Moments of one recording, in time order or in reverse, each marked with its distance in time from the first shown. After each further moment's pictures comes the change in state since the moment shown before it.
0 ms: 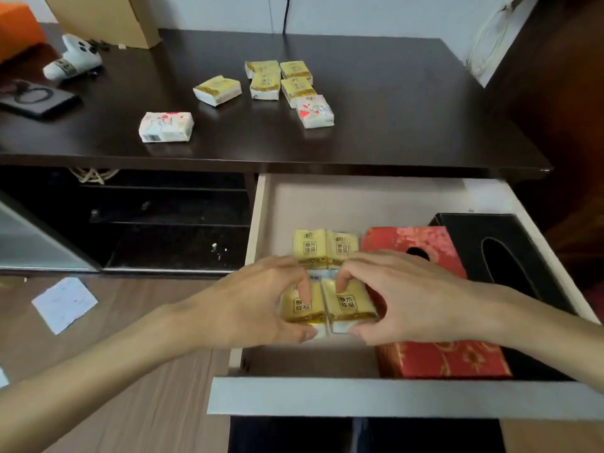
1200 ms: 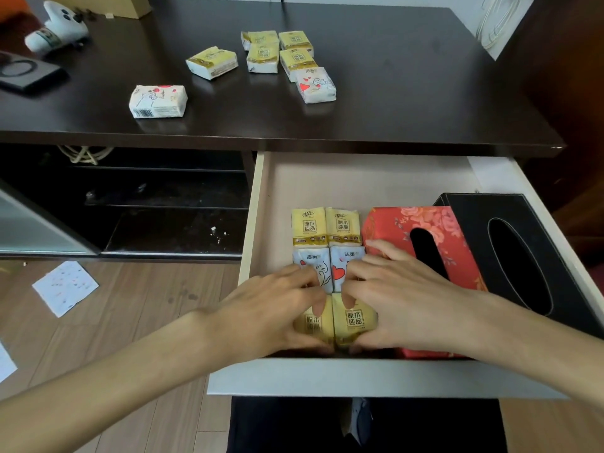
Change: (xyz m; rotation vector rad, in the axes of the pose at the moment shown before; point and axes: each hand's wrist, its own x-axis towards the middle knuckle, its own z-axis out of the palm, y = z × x) left_hand 0.001 0.003 0.043 0.282 -0.068 0.119; right_hand 0.003 -0.012 0.033 -0.335 -0.060 -0.004
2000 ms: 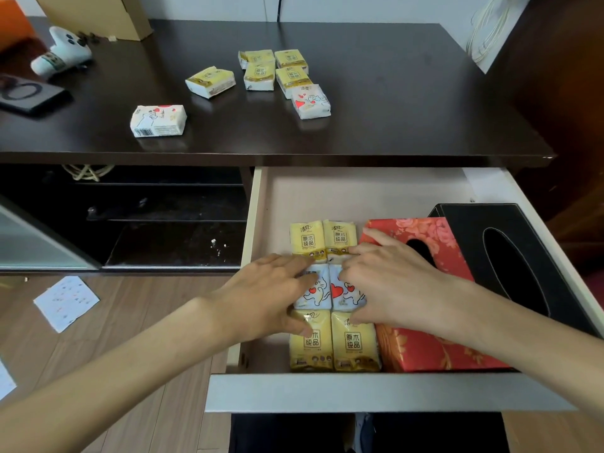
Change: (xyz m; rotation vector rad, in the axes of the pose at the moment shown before) left_hand 0.024 -0.025 -0.005 0.206 -0.017 -0.022; right_hand 0.026 0.016 -0.009 -0.135 -0.048 0.099
